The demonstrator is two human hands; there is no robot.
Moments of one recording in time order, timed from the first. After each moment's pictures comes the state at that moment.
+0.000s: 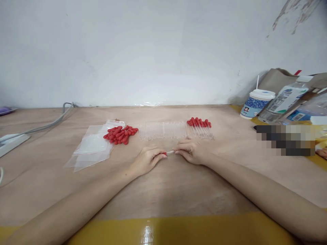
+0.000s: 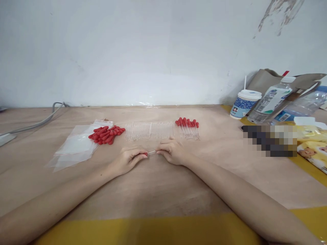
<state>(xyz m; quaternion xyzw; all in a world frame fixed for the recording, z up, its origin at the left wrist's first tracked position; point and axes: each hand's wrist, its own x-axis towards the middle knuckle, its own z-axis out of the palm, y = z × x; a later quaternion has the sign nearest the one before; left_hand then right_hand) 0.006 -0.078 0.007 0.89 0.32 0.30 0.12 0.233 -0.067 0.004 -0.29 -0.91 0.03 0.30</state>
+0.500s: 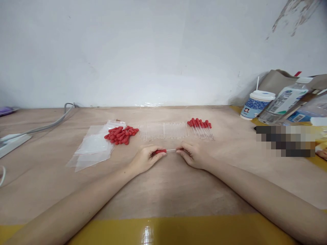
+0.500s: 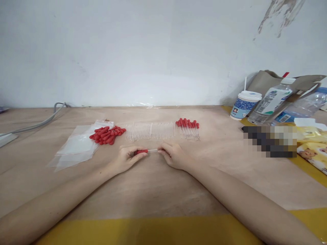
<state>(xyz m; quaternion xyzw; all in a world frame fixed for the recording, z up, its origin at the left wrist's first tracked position) 0.003 -0.079 0.008 0.85 0.38 0.33 0.17 0.232 -0.078 0.002 -0.30 -0.88 0.04 0.37</state>
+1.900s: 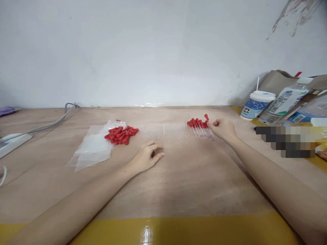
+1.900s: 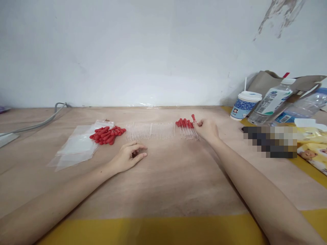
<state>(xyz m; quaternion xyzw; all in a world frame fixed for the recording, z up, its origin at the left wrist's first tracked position) 0.003 -0.073 0.007 0.86 0.41 0.28 0.12 0.328 -0.013 0.033 -0.75 -0.59 -0.02 0.29</state>
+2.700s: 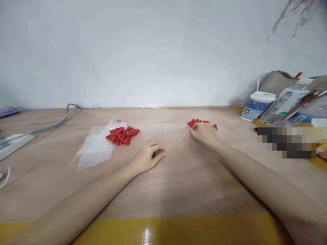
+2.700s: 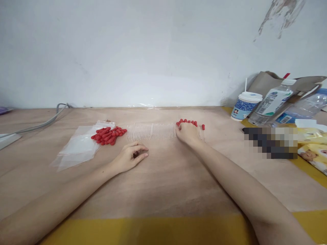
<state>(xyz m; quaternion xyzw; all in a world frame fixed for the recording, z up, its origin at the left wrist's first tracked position) 0.002 -0.072 0.006 0.87 0.39 0.28 0.13 0.260 -0.014 0.029 -0.71 -0.67 -0.03 0.19</state>
